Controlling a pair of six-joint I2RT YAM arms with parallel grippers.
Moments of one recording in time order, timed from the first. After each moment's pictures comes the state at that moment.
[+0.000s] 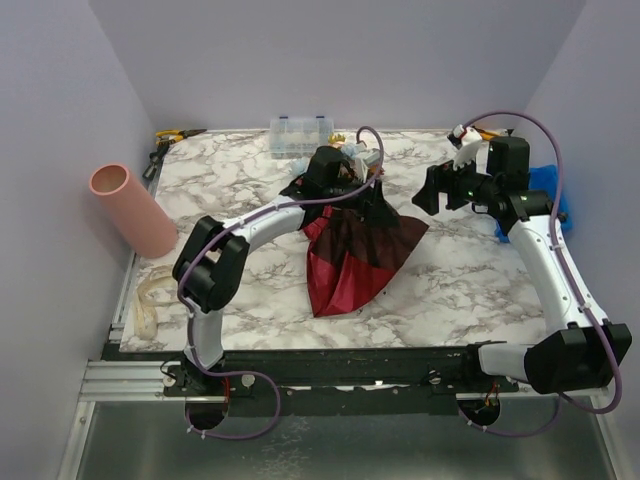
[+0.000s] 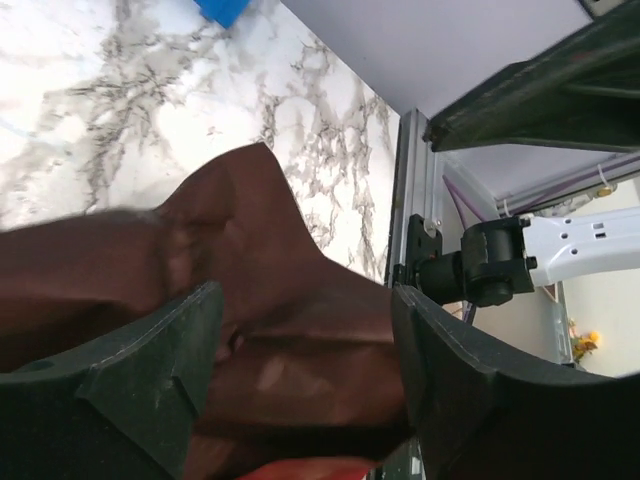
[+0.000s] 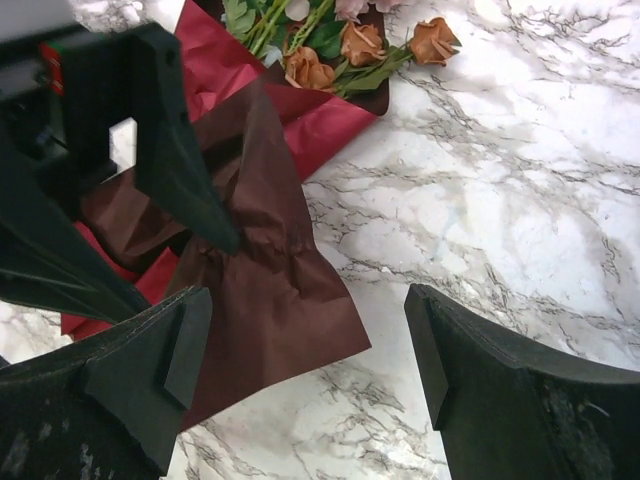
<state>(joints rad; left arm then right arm) -0.65 1.95 1.44 0.18 0.90 -0.48 0.09 1.27 1.25 -0.58 -0.49 -0.13</state>
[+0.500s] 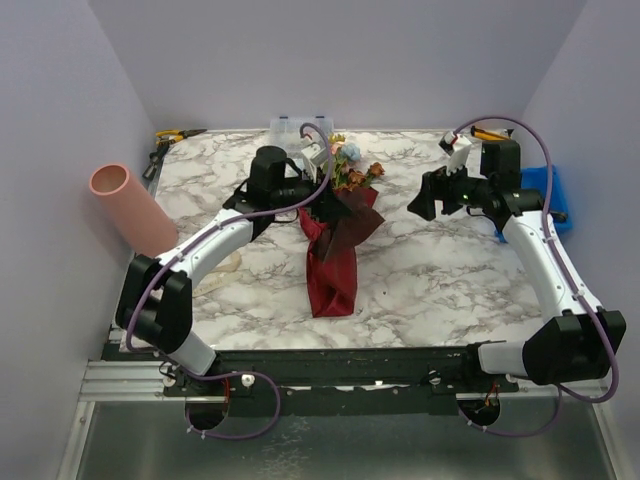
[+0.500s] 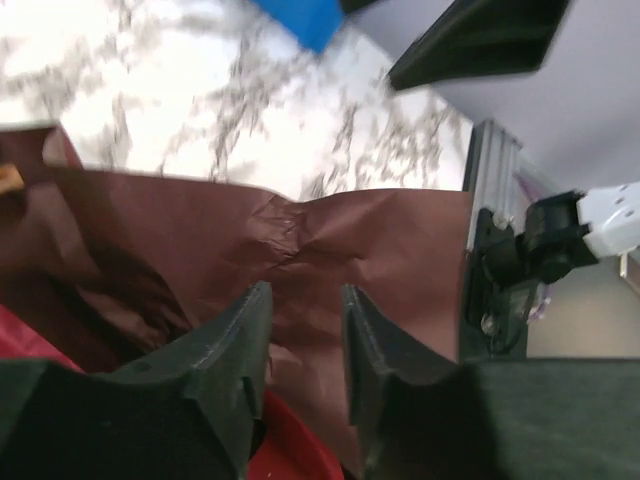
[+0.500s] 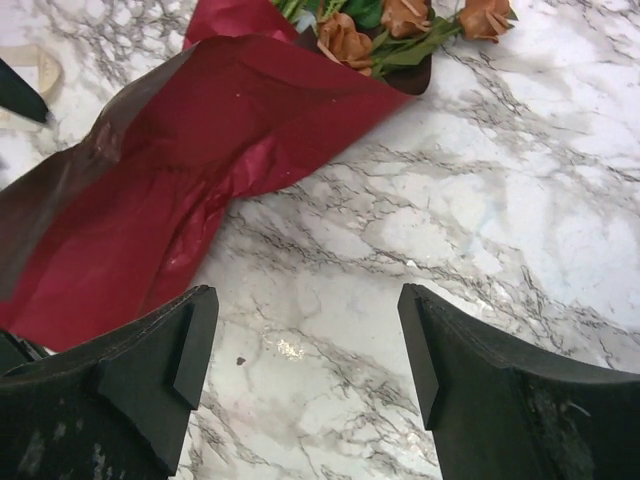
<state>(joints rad) -0.47 1.55 1.18 0.12 0.84 -0.28 0.09 1.32 1.23 -0.59 -0.56 -0.18</state>
